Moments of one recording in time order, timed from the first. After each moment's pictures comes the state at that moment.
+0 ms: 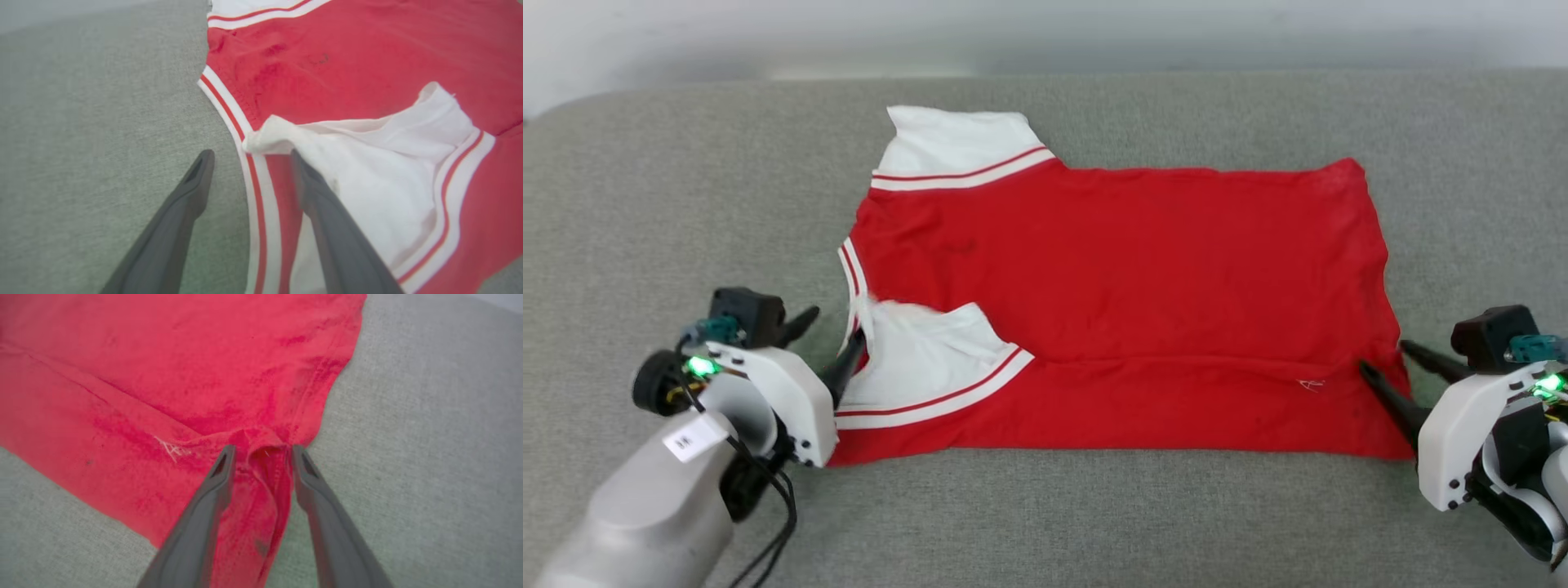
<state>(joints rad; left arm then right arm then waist) -0.64 0.53 -0.79 0.68 -0.82 -0.11 -0.13 -0.37 -0.60 0.45 0.31 0.57 0.13 0.20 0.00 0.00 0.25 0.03</state>
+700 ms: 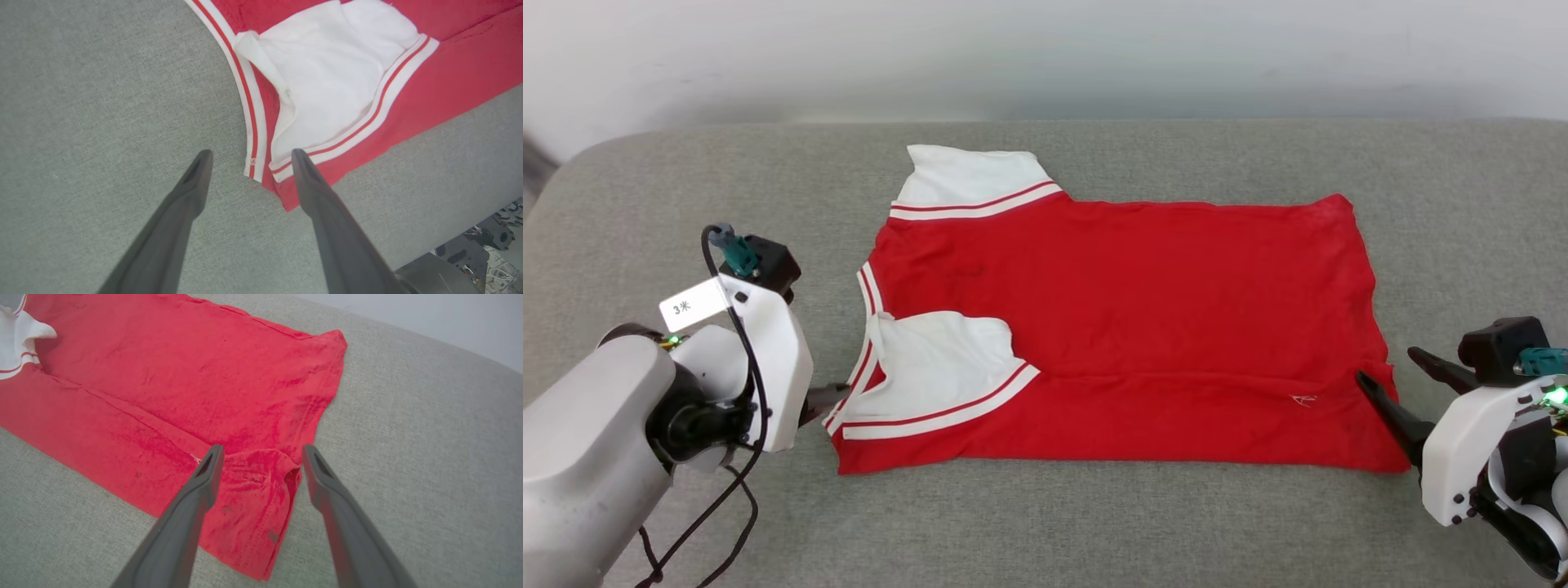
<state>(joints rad) -0.76 0.73 -0.87 0.38 -1.05 -0.11 0.69 -0.28 -0.58 0.36 0.20 0.54 0.13 0.25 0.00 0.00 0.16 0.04</state>
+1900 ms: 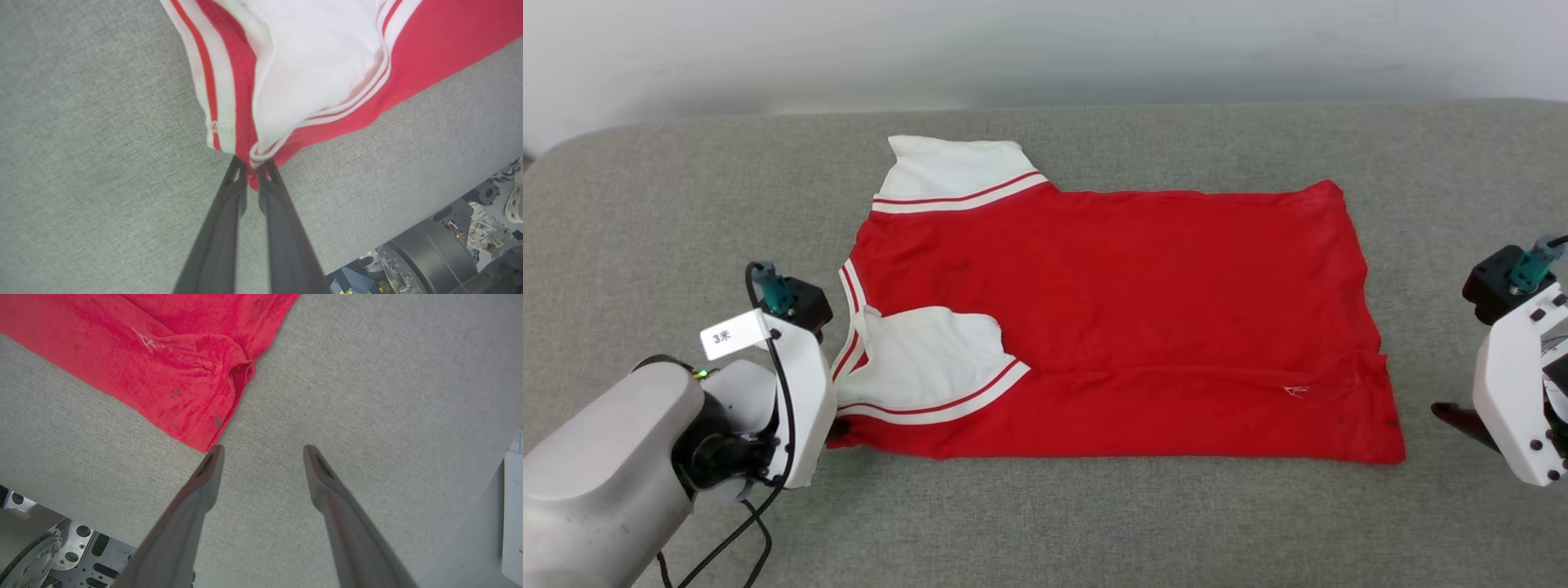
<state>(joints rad) -0.73 0.74 -0.94 0.35 -1.09 -0.12 0.75 -0.55 -0.86 0.61 0.09 0.79 0.13 0.91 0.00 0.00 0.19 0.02</state>
